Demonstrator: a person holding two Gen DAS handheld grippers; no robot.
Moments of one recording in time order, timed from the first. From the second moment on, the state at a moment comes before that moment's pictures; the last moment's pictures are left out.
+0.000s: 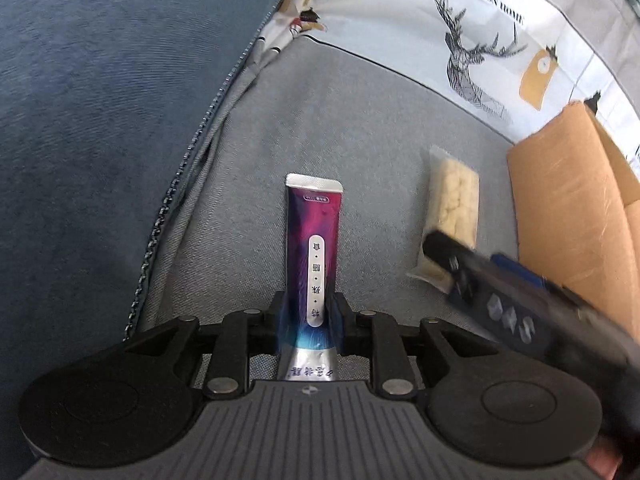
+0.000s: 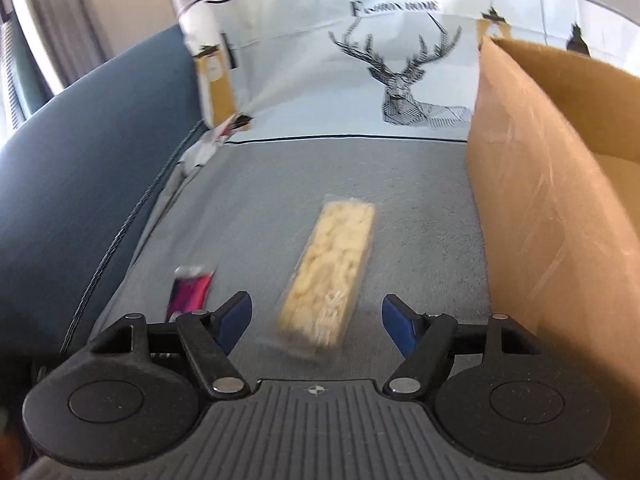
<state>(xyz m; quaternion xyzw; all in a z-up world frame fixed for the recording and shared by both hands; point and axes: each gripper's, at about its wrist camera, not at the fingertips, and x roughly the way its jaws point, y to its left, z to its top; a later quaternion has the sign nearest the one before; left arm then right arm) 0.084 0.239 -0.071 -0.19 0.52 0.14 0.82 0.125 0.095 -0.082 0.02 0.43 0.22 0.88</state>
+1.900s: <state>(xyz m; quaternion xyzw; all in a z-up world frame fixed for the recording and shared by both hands) 0.029 0.148 -0.069 -0.15 0.56 0.07 0.81 -0.001 -0.001 -0.086 -0.08 0.46 0.28 0.84</state>
